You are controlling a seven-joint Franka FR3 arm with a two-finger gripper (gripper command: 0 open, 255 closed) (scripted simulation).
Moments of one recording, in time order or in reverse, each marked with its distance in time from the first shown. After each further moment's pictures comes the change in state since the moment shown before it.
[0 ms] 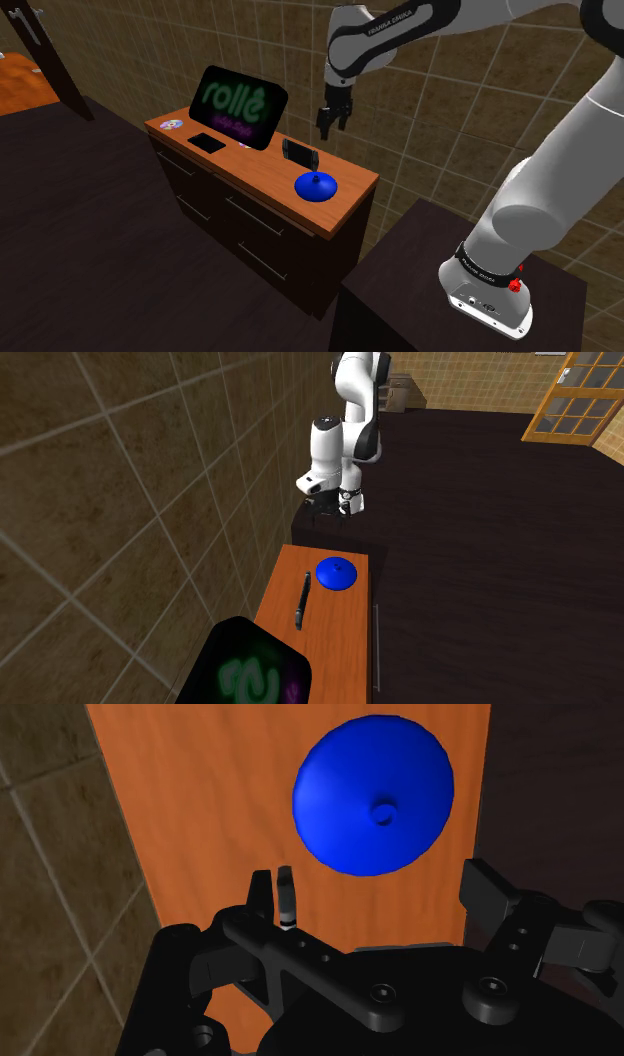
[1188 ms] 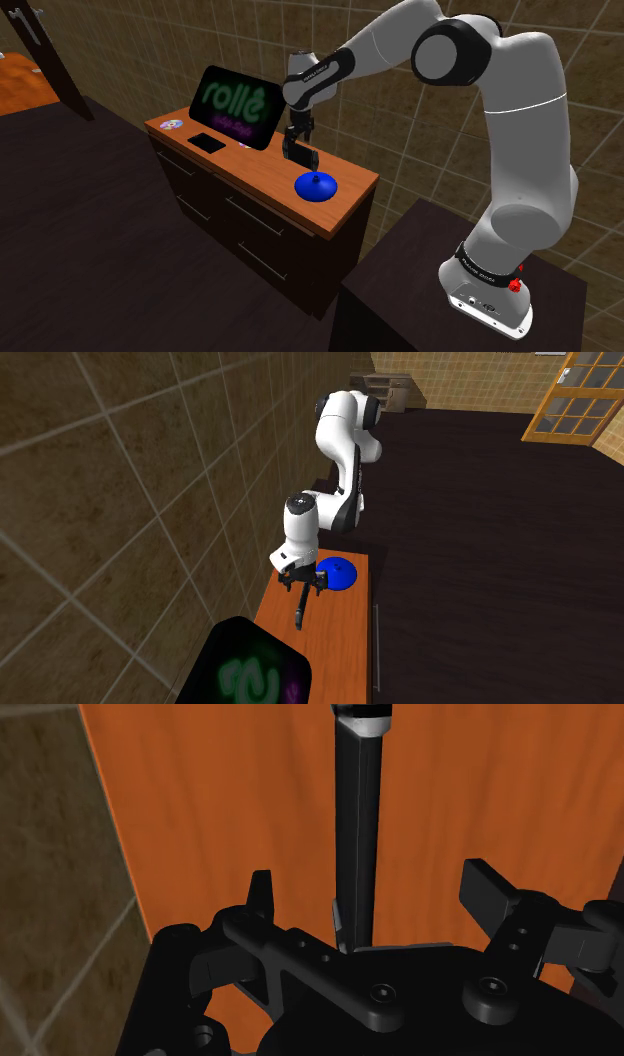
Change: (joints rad) arm -0.016 0.664 -0.010 0.561 -0.018 0.121 -0.073
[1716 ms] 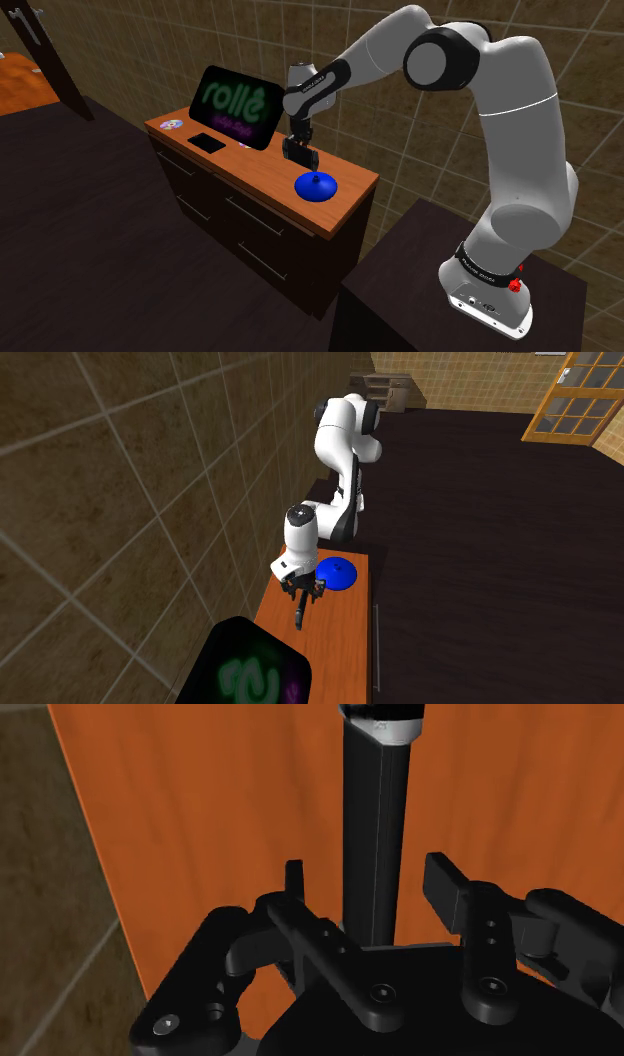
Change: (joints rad) arm -0.001 0.054 0.001 -0.003 0.001 0.058 -0.003
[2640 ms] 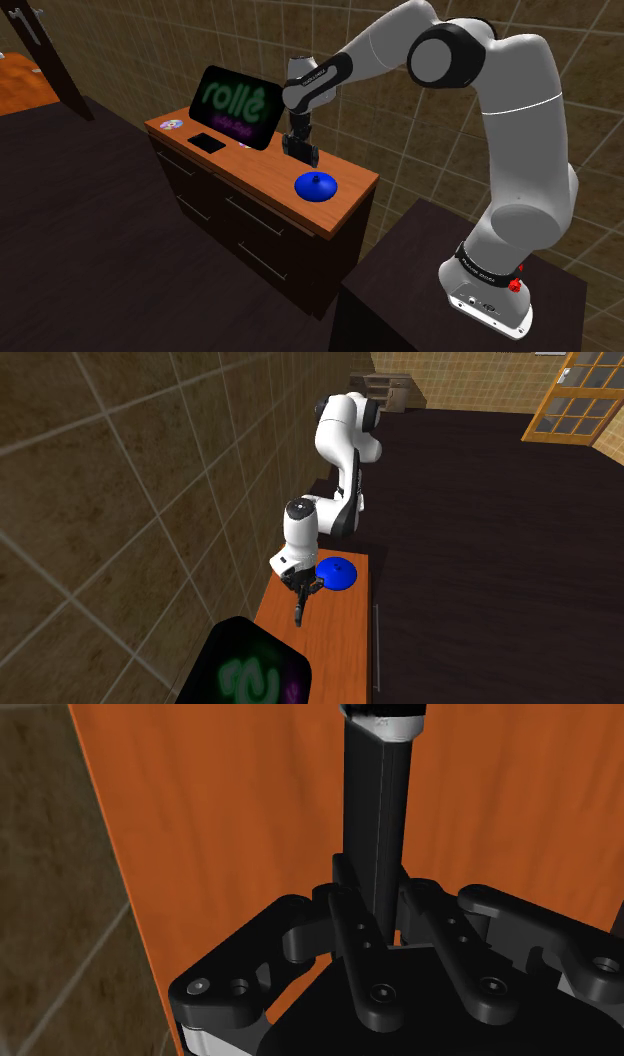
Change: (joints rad) arm 0.001 -0.027 -0.001 0.012 -0.001 -0.038 0.001
